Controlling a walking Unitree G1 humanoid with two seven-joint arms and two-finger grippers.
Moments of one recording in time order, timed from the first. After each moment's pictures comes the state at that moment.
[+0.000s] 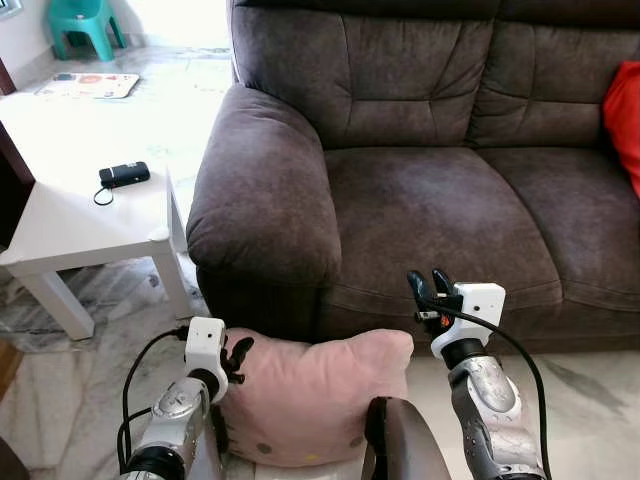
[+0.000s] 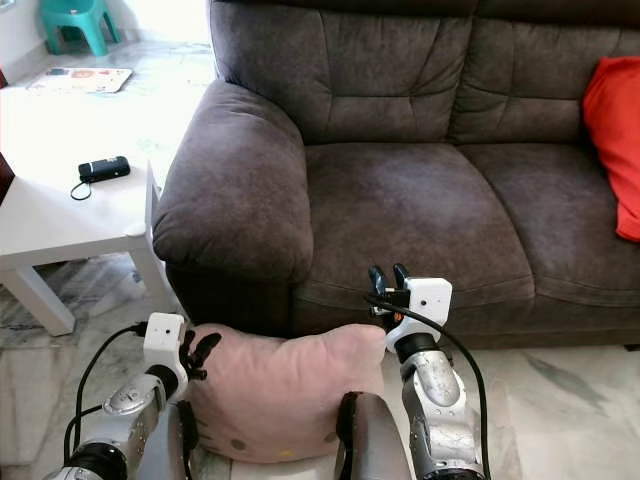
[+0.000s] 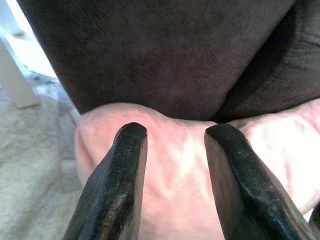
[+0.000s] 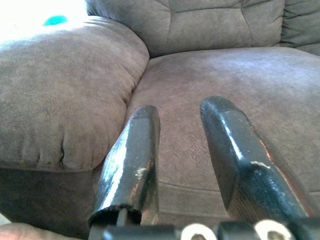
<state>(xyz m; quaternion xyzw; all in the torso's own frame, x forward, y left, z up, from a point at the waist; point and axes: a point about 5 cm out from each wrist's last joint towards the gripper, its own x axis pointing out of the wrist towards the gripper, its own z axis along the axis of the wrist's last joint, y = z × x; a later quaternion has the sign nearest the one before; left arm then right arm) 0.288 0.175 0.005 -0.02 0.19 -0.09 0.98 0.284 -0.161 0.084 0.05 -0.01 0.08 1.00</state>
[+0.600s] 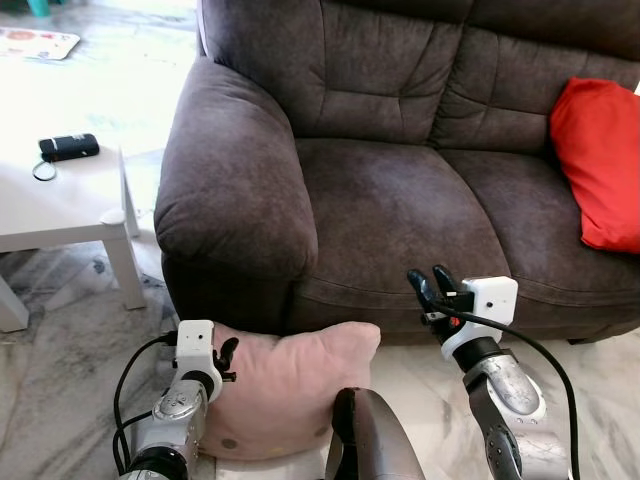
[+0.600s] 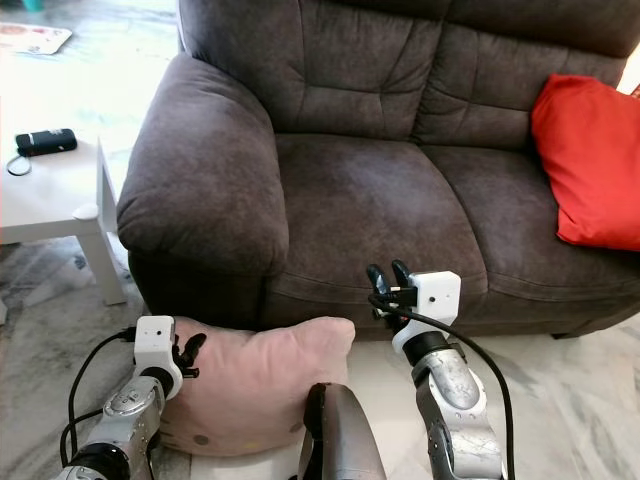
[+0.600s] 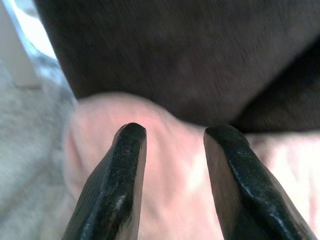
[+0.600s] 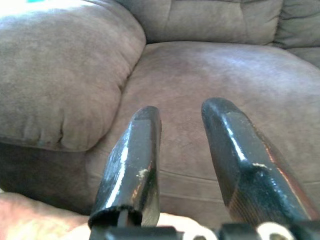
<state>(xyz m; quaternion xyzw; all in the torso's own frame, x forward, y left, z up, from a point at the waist) 0.293 0.193 0.013 -0.02 0.17 0.03 0.99 0.274 -0.157 0.105 0.06 0.01 0.13 0.99</state>
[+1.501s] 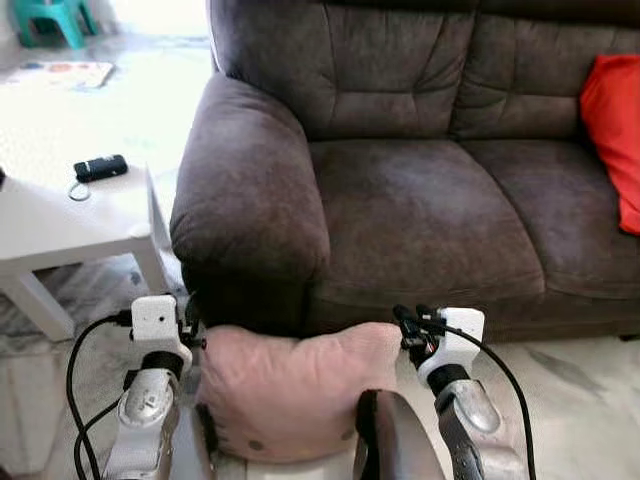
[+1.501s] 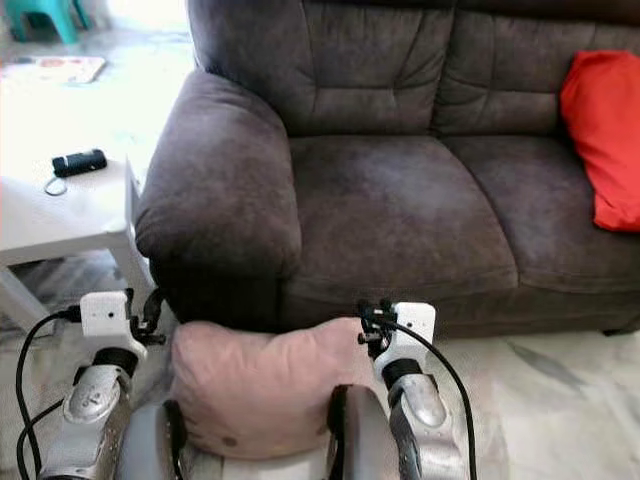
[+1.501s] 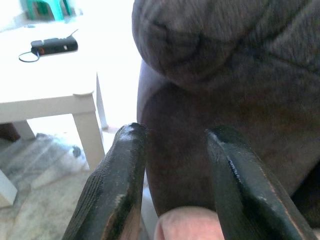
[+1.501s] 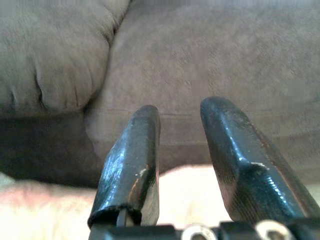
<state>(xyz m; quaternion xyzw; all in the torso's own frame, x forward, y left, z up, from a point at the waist) 0.278 0.203 0.072 0.03 0.00 0.04 1.00 0.276 -0.149 0.054 0.10 0.07 0.06 0.99</state>
